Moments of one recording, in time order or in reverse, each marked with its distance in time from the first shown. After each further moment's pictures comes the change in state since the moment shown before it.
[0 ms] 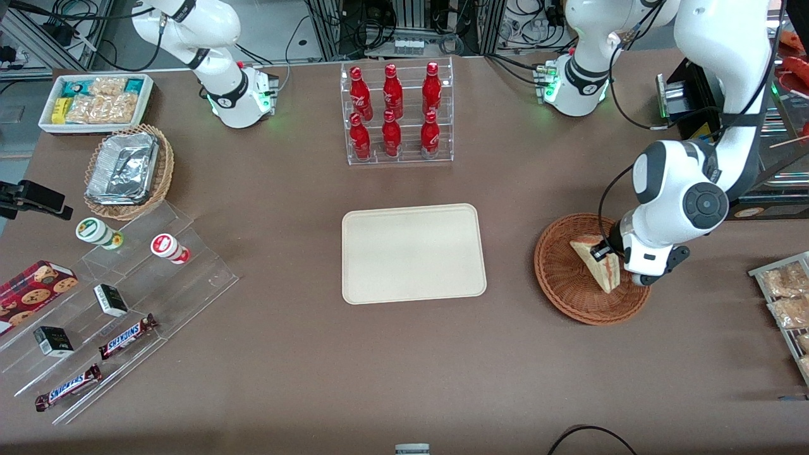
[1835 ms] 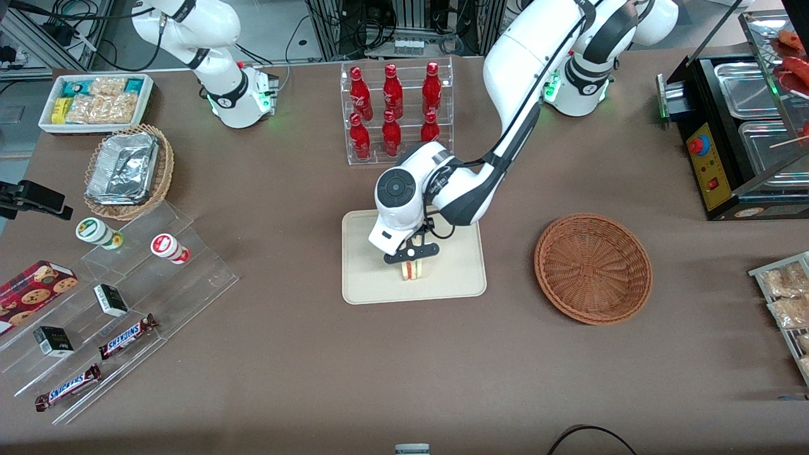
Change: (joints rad) arm -0.678 0.554 -0.002 0.644 0.042 -0.046 -0.330
